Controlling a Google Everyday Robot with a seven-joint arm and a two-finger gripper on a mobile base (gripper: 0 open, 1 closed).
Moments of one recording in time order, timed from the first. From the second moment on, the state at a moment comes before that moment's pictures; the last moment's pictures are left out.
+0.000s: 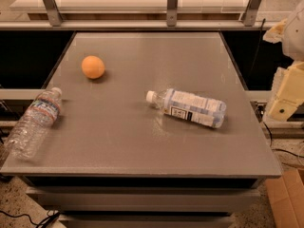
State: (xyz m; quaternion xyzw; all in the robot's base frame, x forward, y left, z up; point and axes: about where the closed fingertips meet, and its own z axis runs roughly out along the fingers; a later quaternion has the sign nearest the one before) arm 0.438 -0.215 0.981 -0.60 0.78 -0.04 0.17
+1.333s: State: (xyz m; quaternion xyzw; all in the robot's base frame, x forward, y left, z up) arm 0.461 -0.137 0.936 -0.67 0.73 -0.03 0.14
